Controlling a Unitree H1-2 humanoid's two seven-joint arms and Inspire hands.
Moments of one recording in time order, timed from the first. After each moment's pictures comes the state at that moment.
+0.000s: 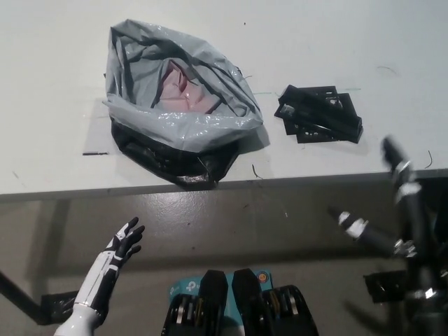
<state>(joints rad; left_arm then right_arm) -0.01 0.20 -0.04 0.04 -0.01 -0.09 -0.12 -0.17 -0.10 -0.02 -0.10 -0.17 -0.30 -0.08</state>
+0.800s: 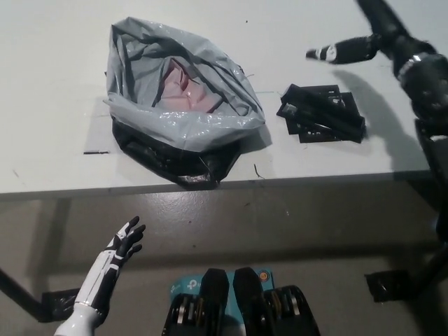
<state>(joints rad) -0.01 0.20 -0.03 0.04 -0.01 -0.09 -0.12 -1.03 -0.33 0.27 0.62 -0.26 0.12 0.19</state>
